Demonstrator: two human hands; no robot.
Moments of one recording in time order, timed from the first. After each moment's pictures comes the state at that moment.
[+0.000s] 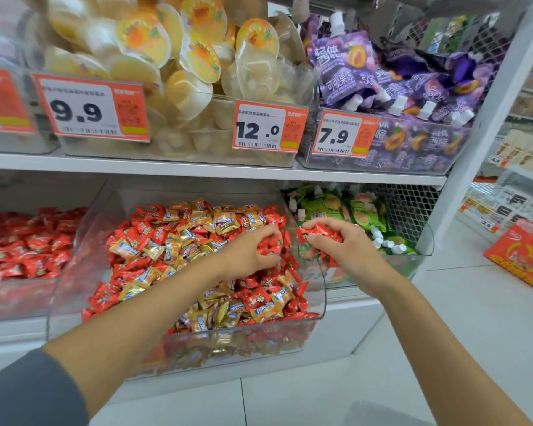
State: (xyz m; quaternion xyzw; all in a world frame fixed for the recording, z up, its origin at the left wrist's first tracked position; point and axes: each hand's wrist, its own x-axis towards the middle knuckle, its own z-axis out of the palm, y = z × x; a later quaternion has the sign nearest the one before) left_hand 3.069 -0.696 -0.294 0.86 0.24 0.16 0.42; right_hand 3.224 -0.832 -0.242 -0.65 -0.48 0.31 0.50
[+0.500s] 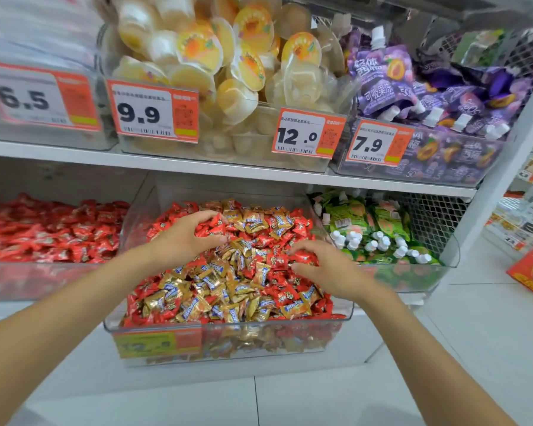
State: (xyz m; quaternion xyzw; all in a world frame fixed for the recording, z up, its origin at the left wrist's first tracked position) left_hand 2.938 -0.647 -0.295 0.80 0.38 0.23 0.39; right_hand 3.184 -0.803 -0.267 -0.73 -0.62 0.20 0.20
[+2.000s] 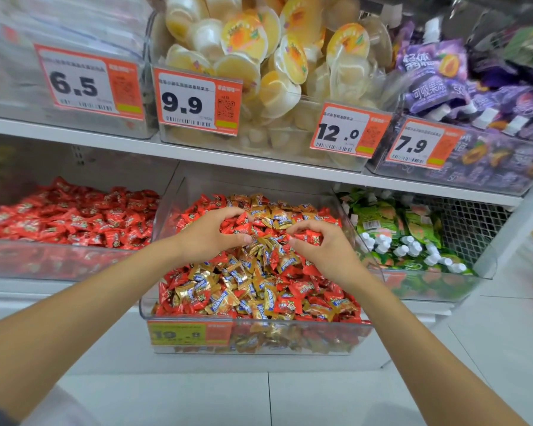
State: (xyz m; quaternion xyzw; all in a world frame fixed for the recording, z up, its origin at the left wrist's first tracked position) left_hand 2.926 -0.659 -0.286 0.81 0.35 0.24 0.41; right_hand 3.140 -0.769 -0.268 -0.66 -0.59 0.23 0.40
